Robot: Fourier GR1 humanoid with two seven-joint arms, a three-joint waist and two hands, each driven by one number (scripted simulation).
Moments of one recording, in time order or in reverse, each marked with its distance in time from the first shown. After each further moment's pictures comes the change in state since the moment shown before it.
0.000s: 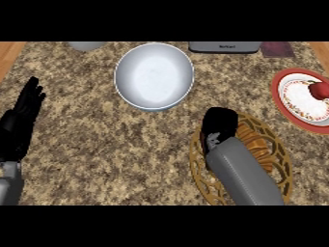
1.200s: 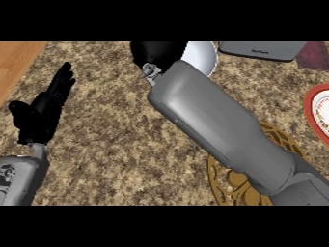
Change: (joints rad) left arm -0.147 -0.052 -0.090 0.057 -0.033 -0.034 0.018; right arm -0.732 -0.006 0.106 0.099 -0.060 -0.463 0.172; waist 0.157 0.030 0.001
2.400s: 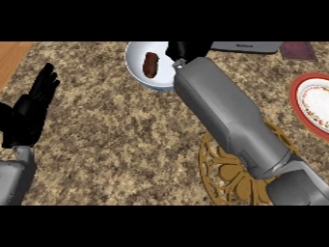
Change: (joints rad) left arm 0.033 0.024 0.065 -0.013 0.009 0.009 0.003; right arm 0.010 0.005 -0.137 0.386 -0.031 -0.483 -0.150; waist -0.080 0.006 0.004
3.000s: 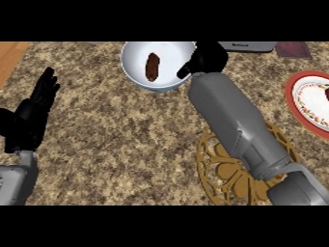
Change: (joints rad) left arm 0.031 -0.022 -0.002 -0.019 -0.020 0.019 -0.006; right arm 0.078 0.006 -0.151 0.173 -0.233 -0.071 -0.127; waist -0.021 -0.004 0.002
